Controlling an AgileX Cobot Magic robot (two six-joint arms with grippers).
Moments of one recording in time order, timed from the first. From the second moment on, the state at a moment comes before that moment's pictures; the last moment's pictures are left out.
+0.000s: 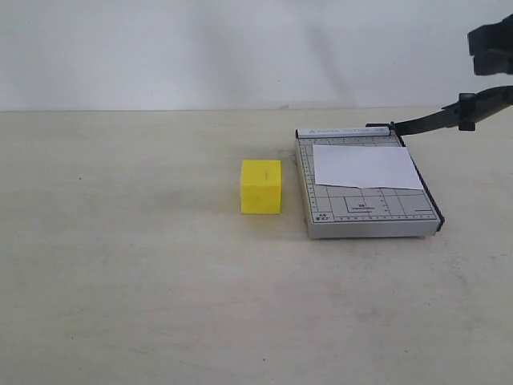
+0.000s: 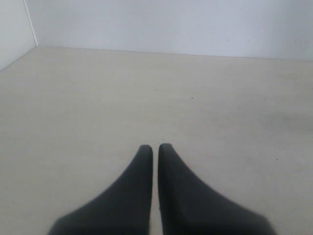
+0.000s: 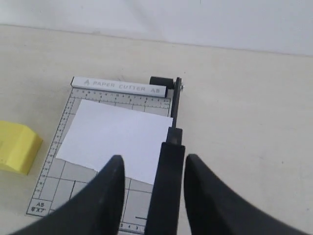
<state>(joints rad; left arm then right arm) 0.02 0.00 0.00 -0.03 0.34 0.01 -0.03 1.37 -1.10 0.42 0.56 -0.47</state>
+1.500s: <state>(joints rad) 0.02 0.00 0.00 -0.59 0.11 -0.03 -0.03 0.87 -0.16 0.49 0.00 -0.46</state>
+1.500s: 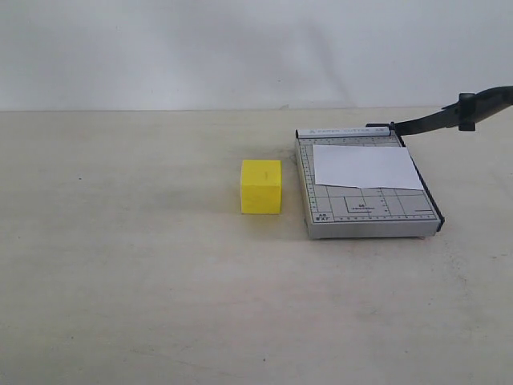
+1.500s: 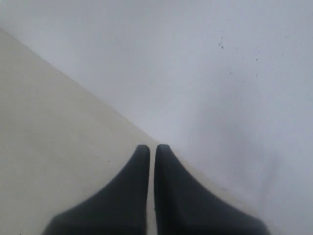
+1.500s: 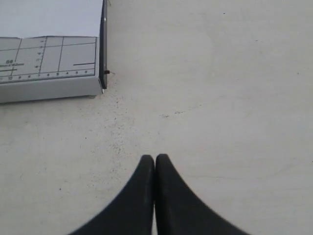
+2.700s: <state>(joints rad) -0.75 2.22 -1.58 -1.73 0.25 1.75 -0.03 0.88 -0.16 0.50 -0.05 -0.21</state>
